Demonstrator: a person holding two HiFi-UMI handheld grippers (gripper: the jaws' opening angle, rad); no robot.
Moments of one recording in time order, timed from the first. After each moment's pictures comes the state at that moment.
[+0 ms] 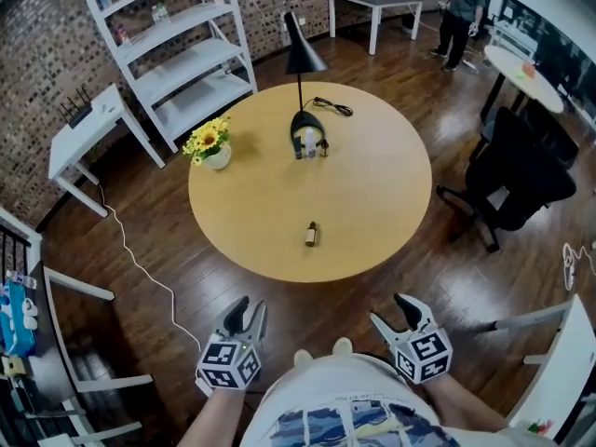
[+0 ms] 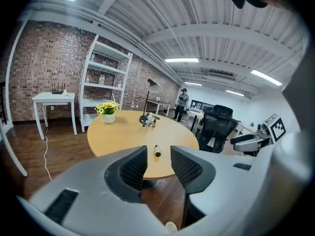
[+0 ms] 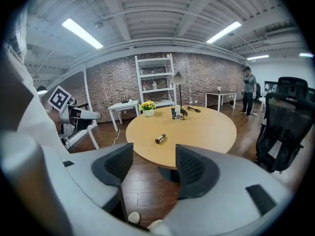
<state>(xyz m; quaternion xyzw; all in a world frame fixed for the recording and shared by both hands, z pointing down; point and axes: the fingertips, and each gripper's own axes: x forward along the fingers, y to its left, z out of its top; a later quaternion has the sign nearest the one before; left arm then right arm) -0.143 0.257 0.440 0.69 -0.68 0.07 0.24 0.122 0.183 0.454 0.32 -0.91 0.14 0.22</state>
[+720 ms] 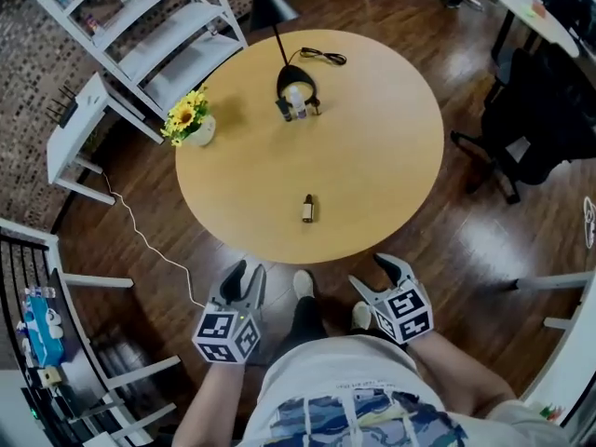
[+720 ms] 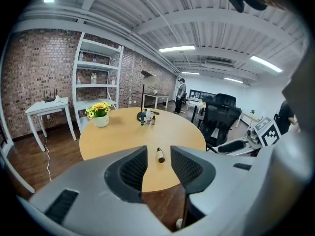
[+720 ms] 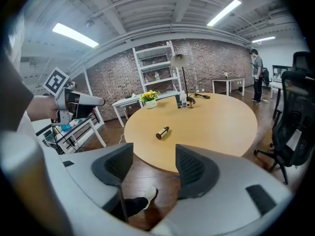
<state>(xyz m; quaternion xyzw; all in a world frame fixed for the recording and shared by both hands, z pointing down) -0.141 0.160 0.455 0.70 -0.66 0.14 0.24 0.068 0.108 0.535 0.27 -0.91 0.20 0.24</state>
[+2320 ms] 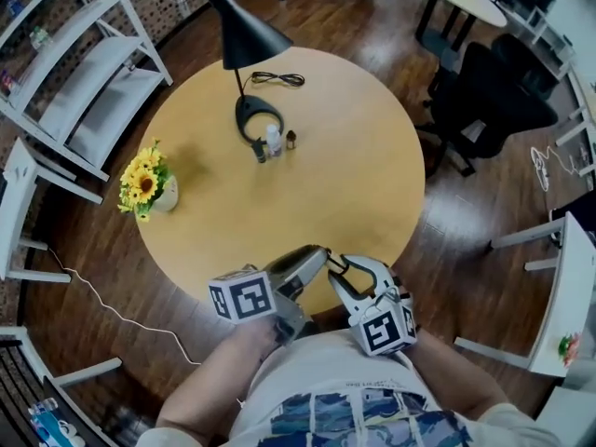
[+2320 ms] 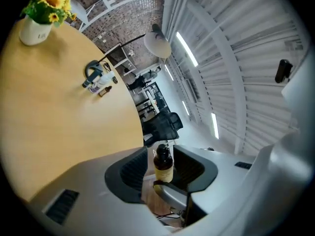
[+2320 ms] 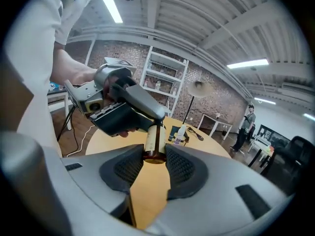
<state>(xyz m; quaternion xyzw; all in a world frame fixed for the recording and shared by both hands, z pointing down) -0.144 -0.029 0.466 0.79 -0.28 -0.06 0.54 -0.115 0.008 0.476 0.35 -0.90 -0.04 0.27</state>
